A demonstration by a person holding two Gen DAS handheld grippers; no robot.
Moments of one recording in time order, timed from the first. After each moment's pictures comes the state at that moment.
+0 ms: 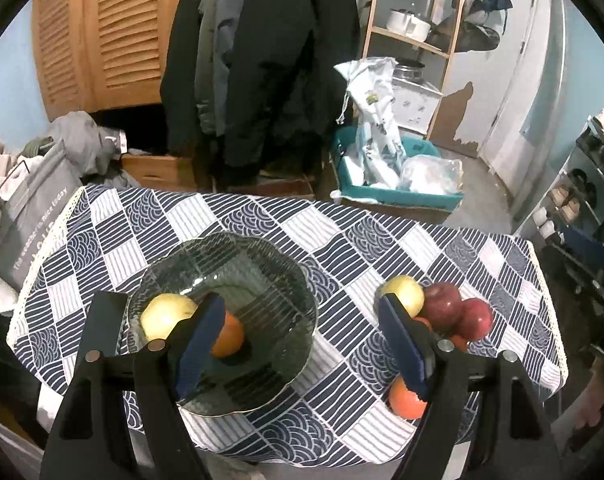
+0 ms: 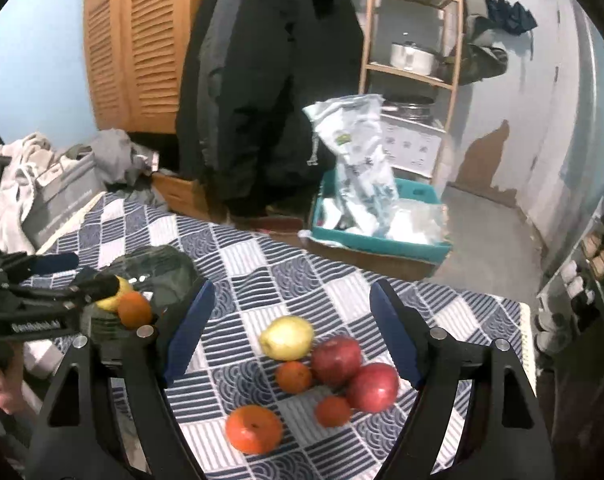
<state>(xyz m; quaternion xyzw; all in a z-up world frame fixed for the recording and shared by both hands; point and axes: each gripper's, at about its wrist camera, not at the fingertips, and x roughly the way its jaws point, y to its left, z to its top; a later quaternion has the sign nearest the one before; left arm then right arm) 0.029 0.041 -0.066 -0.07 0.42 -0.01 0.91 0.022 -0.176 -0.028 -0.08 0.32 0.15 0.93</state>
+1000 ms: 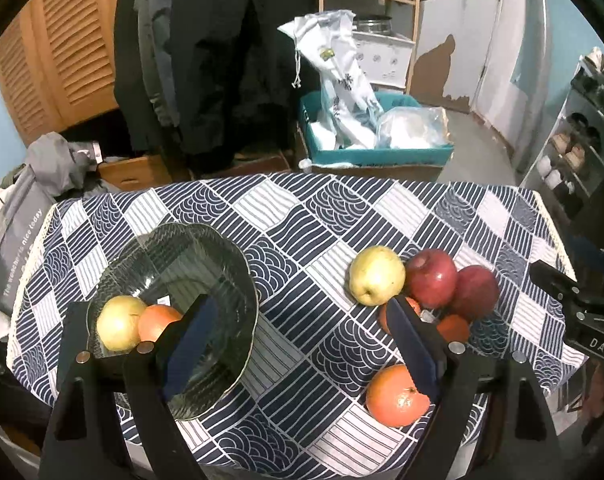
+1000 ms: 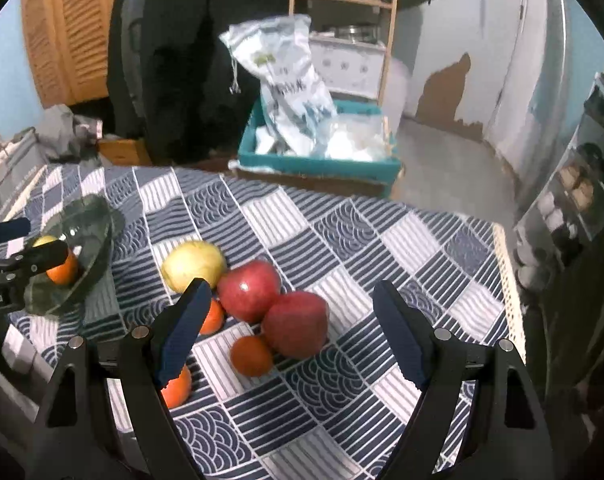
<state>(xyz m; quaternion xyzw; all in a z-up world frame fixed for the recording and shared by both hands) 0.055 -0.037 -0.109 0.01 0.46 -0.02 0.89 0.043 -0.264 -0.102 -0.05 0.42 0.08 0.90</state>
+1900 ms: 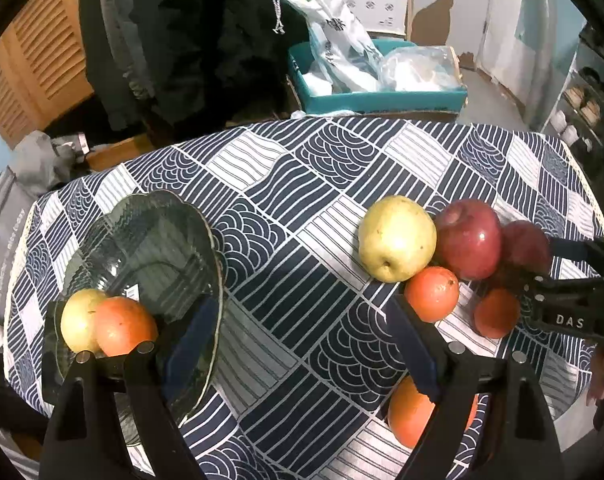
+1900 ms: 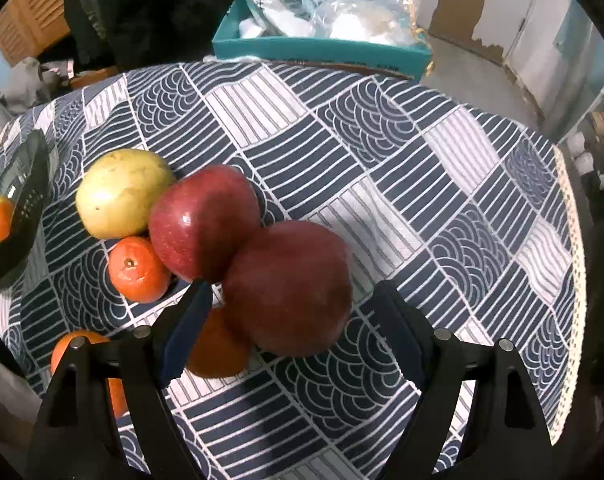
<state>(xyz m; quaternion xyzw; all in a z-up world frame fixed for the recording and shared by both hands) 0.082 -0.061 -0.181 0.06 0.50 -0.02 0.86 0.098 -0.268 -0.217 -0.04 0.56 0.07 0.82</state>
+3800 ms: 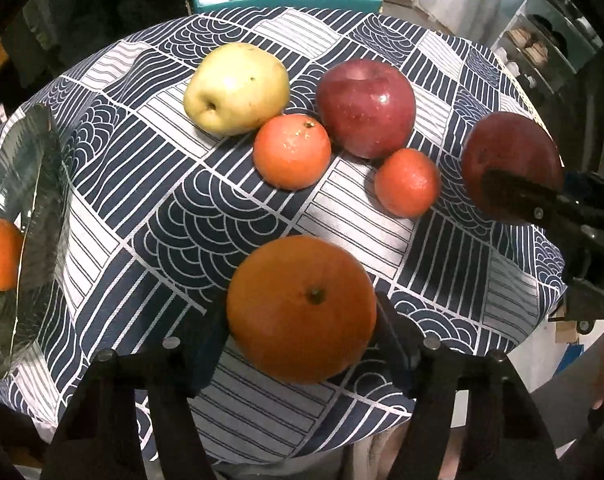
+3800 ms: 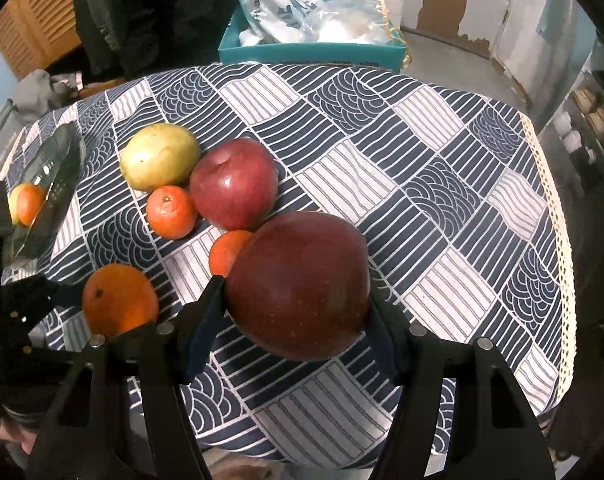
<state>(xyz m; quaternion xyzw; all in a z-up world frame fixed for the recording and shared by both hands) 0.026 -0.121 -0.236 0.03 0.60 -0.15 0.78 0.031 -0.281 -0.188 -0.01 0.54 0.07 0.84</state>
